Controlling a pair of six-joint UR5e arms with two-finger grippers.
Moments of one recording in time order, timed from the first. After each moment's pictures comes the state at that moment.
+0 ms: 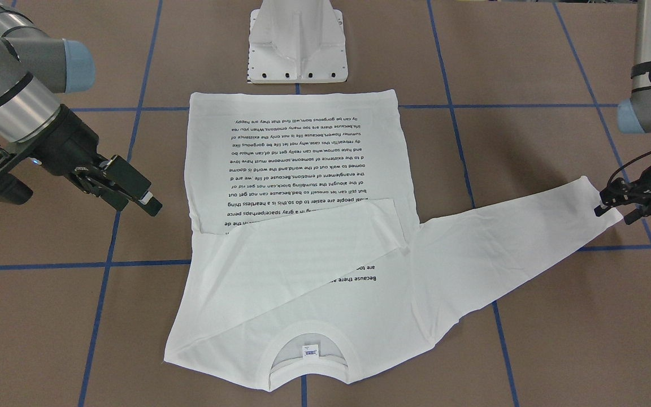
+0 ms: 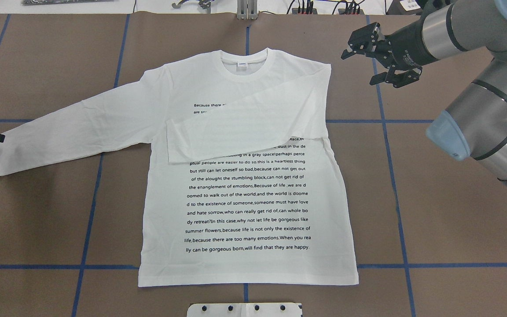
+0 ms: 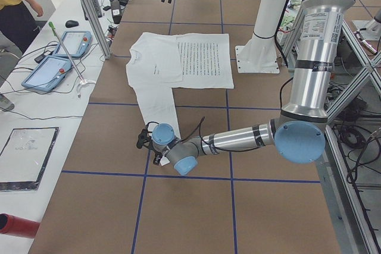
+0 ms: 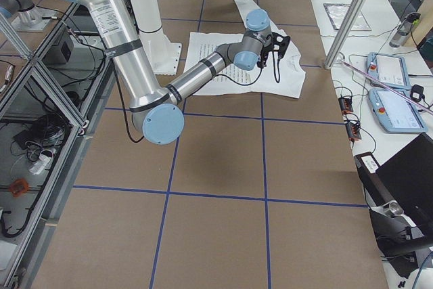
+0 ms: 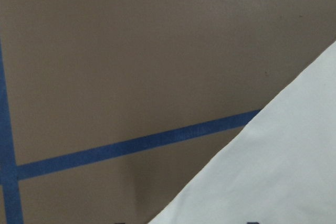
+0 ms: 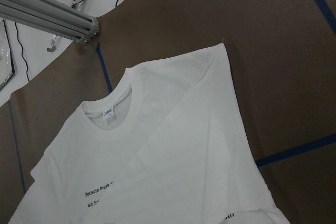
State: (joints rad) left arm -1.17 -1.67 -1.15 -2.62 -2.33 -0.56; right arm 0.98 -1.16 1.76 -1.00 2.19 1.59
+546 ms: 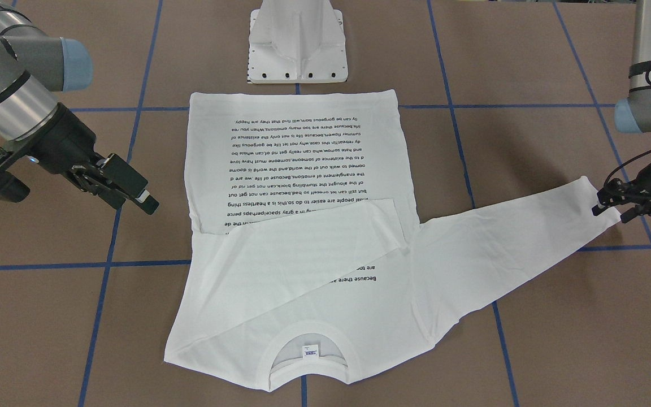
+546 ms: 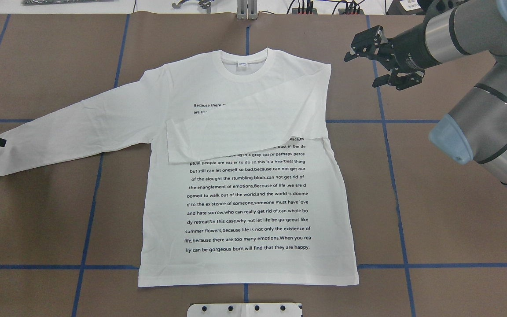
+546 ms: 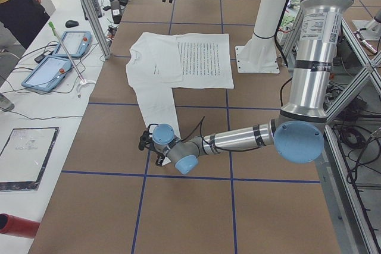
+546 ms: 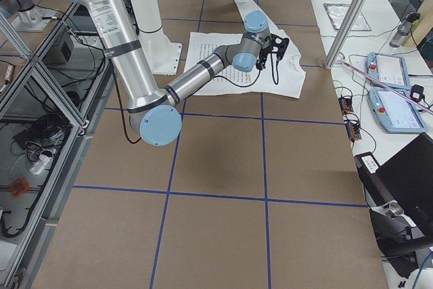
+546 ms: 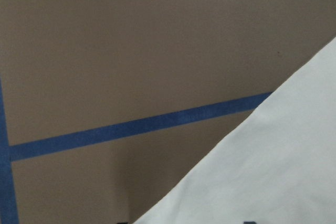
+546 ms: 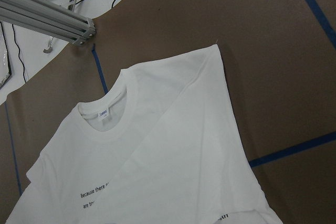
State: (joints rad) left arm -1.16 -1.67 -1.15 -2.58 -2.32 -0.55; right arm 0.98 -1.17 1.77 -1.00 2.18 1.59
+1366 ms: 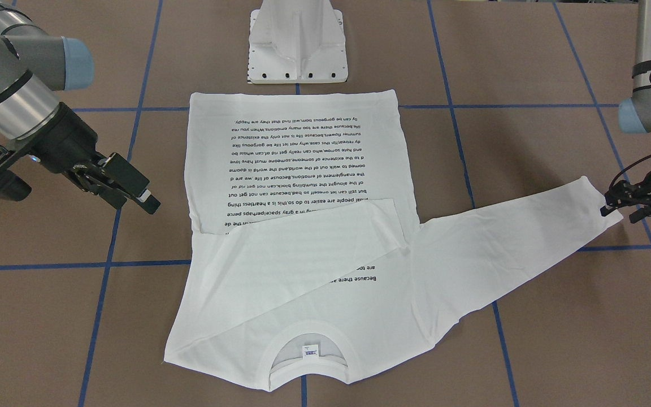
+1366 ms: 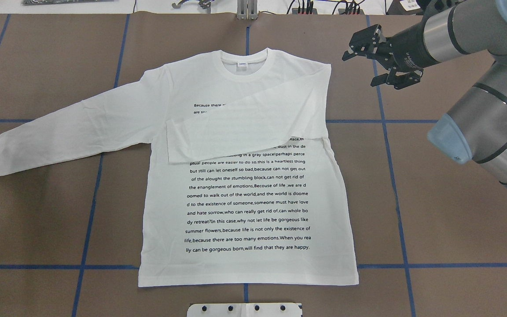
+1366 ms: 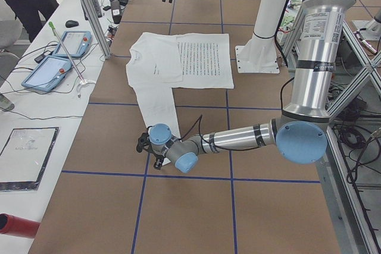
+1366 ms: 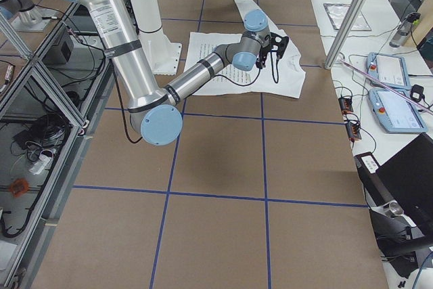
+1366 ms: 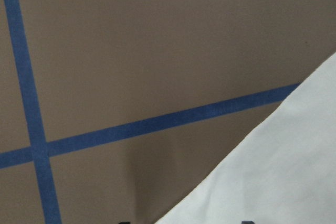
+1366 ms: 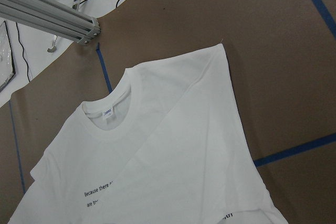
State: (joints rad) left arm -1.18 -1.66 -1.18 -2.46 -2.32 -0.44; right arm 0.97 -1.17 1.77 -1.00 2.17 1.59
